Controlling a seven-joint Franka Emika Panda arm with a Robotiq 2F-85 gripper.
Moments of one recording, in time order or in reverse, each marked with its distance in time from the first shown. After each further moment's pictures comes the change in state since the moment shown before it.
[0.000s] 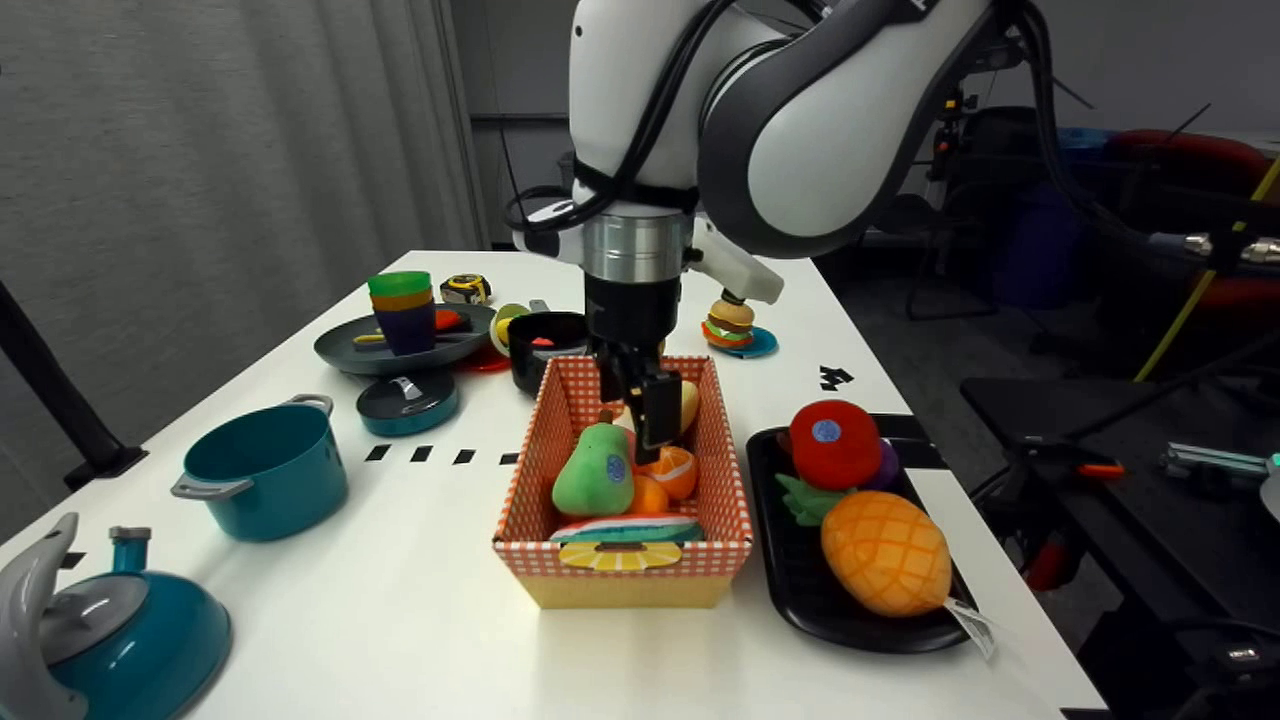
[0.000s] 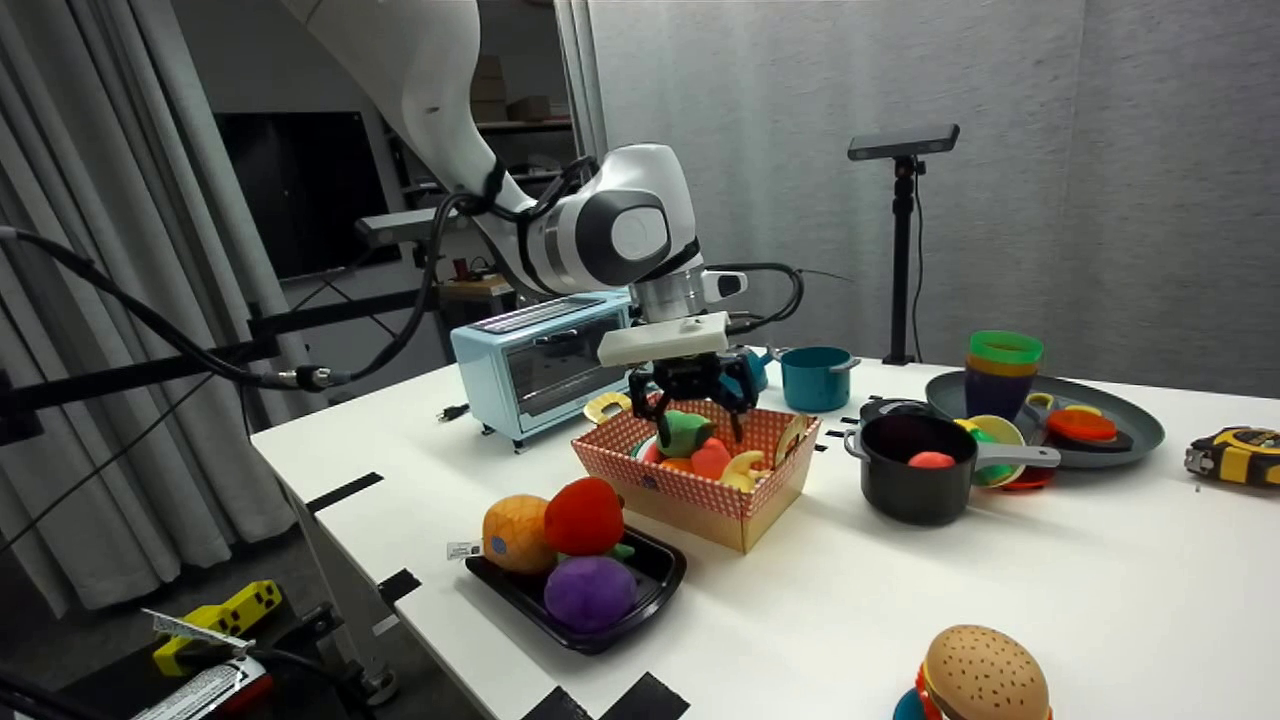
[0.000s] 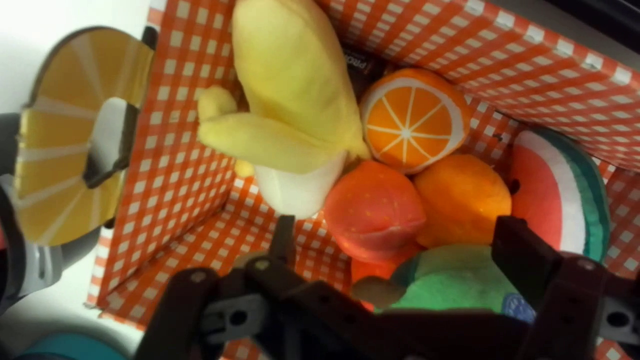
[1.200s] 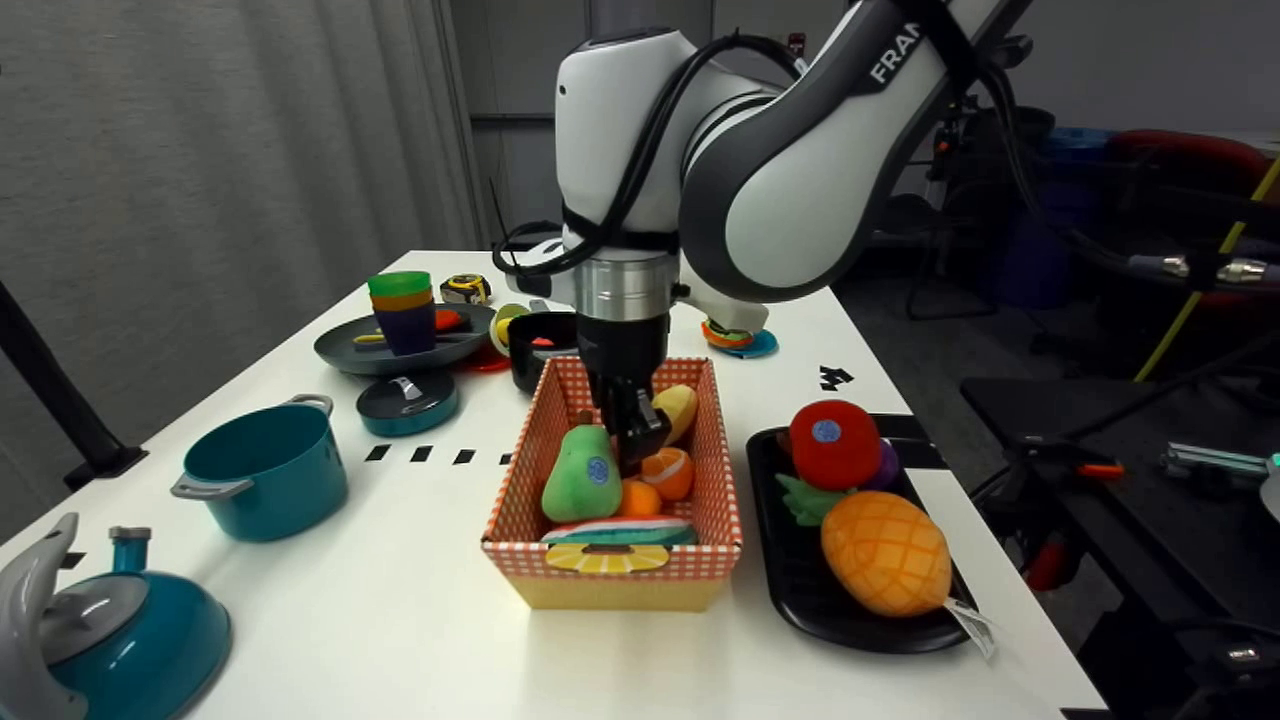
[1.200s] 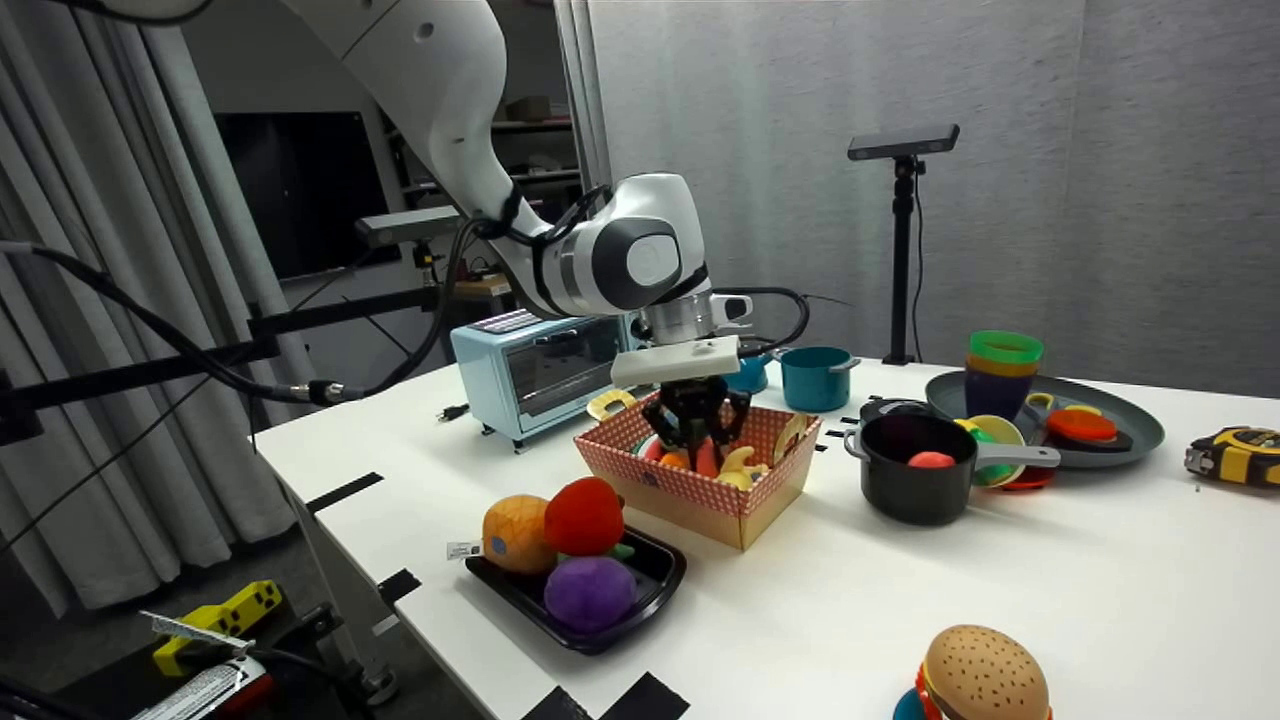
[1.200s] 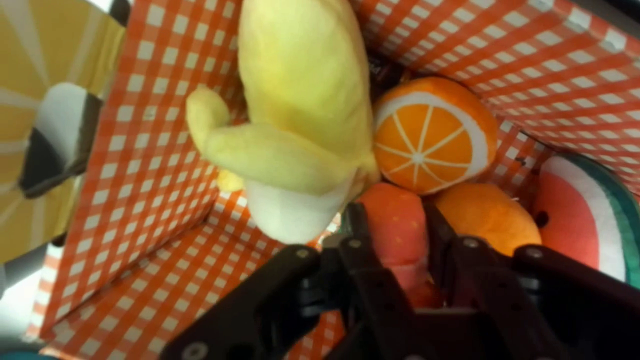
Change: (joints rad) arm -0.014 0.078 0.016 0.053 -0.022 0.002 -0.026
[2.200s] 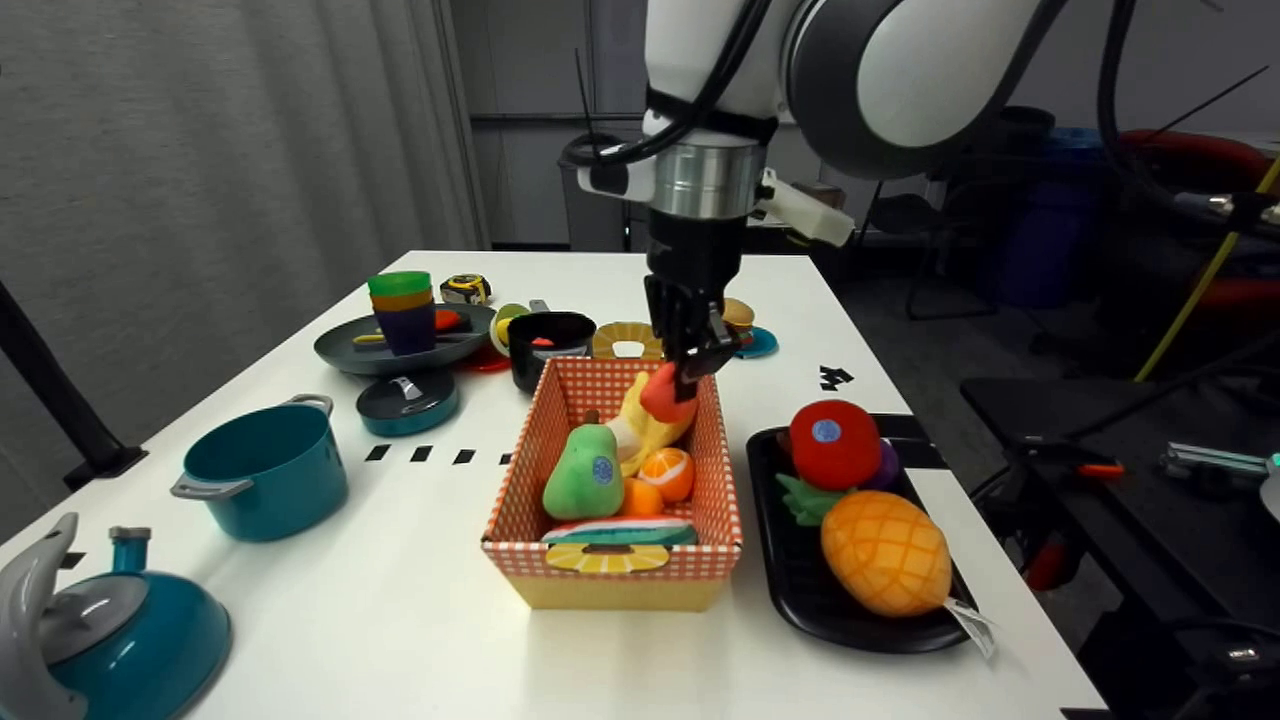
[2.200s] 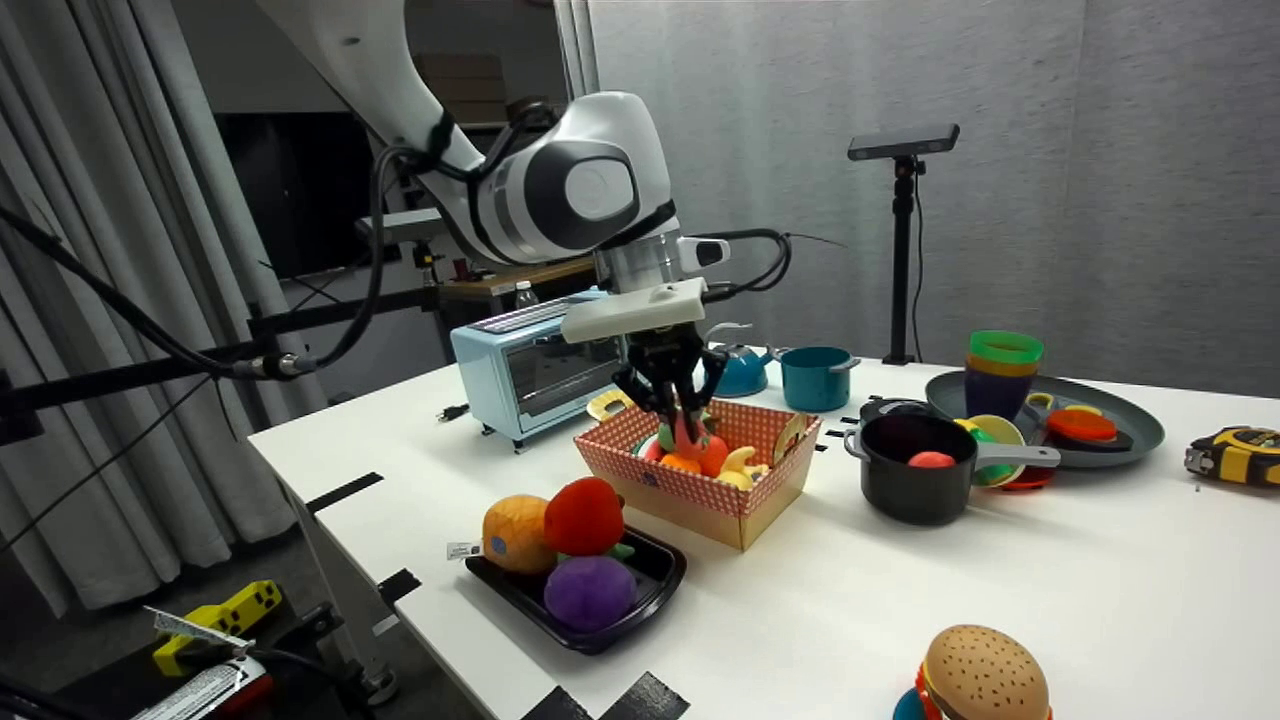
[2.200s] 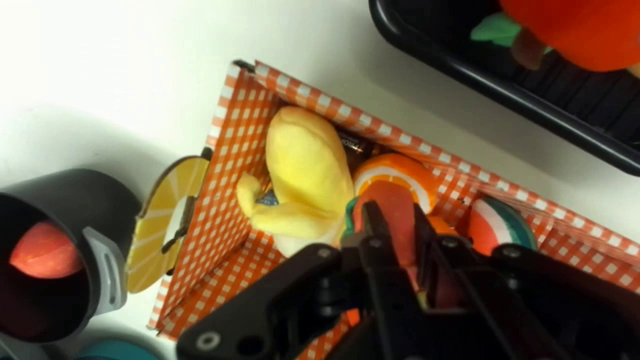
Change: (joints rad) arm -0.032 -0.285 -0.007 -0.252 0.000 0.000 0.005
